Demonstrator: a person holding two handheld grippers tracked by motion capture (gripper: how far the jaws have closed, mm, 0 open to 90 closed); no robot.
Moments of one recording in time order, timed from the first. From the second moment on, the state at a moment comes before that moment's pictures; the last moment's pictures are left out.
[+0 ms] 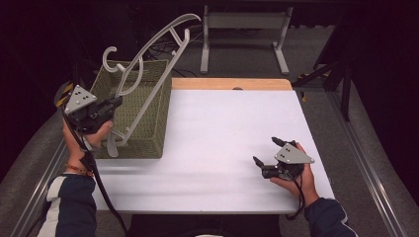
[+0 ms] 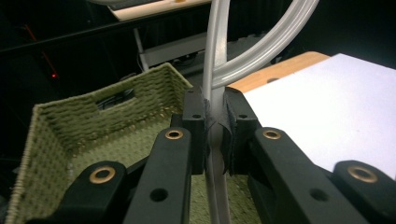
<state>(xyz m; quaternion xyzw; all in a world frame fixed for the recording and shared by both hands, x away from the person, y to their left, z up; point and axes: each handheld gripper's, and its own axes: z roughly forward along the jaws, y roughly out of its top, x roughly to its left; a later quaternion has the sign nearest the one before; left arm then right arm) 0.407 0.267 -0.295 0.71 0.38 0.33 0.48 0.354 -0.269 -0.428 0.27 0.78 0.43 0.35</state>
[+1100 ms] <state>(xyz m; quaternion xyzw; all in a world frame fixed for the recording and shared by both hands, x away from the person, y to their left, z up) 0.487 0.285 -0.304 0.75 0.41 0.35 0.38 0.360 -0.262 -0.440 0.26 0.81 0.40 0.33</state>
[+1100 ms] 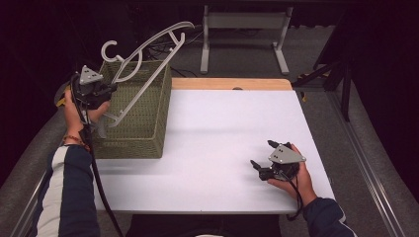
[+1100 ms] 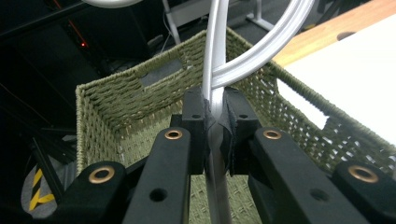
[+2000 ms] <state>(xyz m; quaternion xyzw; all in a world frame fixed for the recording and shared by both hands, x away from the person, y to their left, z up) 0.515 0.306 -0.347 0.75 0.49 0.34 0.28 0.360 -0.254 -0.445 0.25 0.83 0.38 0.32</state>
